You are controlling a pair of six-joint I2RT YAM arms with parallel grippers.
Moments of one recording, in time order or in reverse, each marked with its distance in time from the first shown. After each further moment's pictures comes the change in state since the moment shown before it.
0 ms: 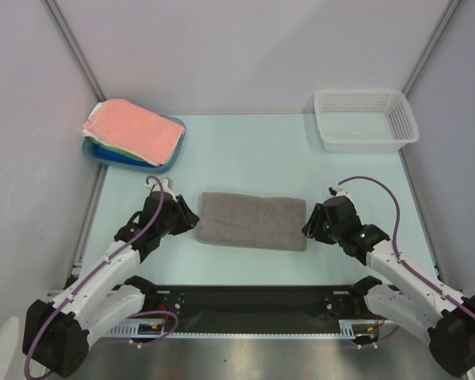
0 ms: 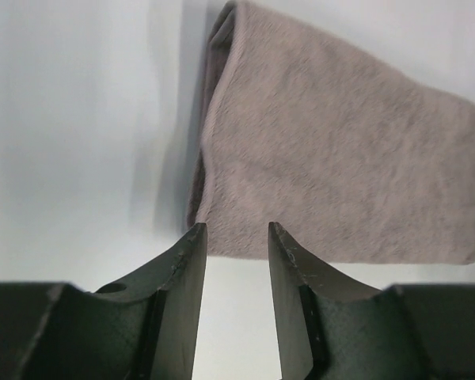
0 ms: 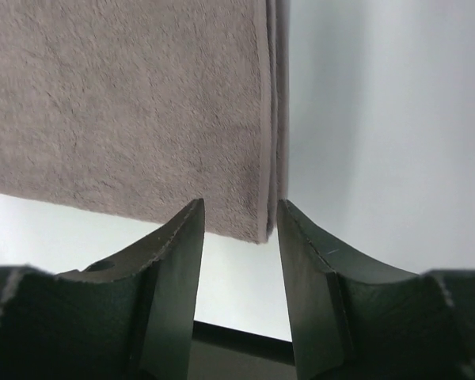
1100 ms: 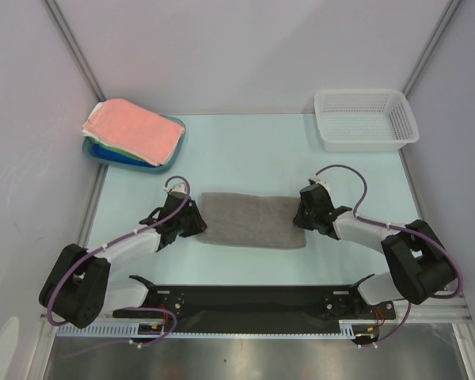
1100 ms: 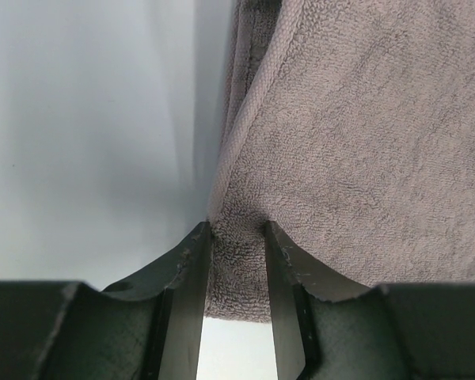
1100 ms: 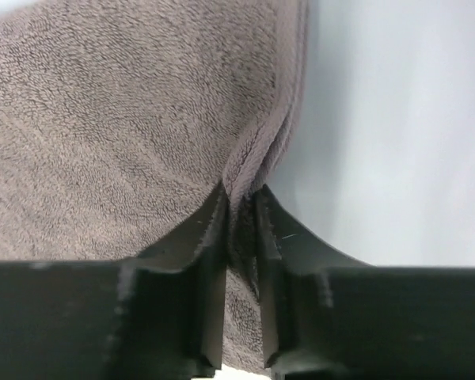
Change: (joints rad) left arm -0.045 0.380 -0.024 0.272 -0.014 0.007; right arm -0.003 0.554 0.089 0.386 0.061 -0.032
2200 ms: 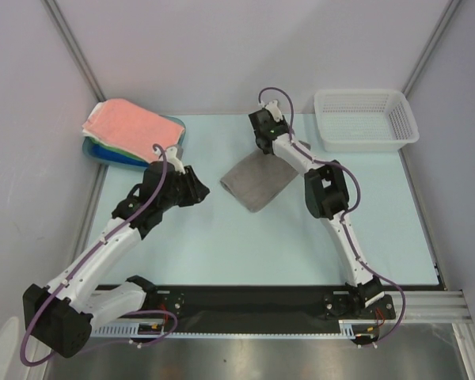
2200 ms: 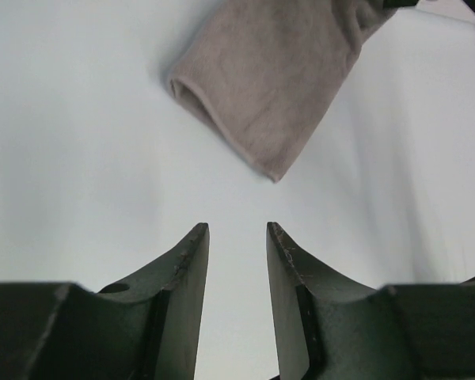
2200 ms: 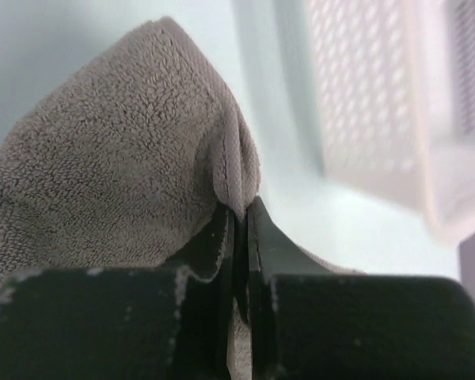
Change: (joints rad) left arm -0.002 -0.212 0.395 -0.299 0.076 0.108; right arm -0.016 1.130 1.661 -0.460 0.768 -0.685
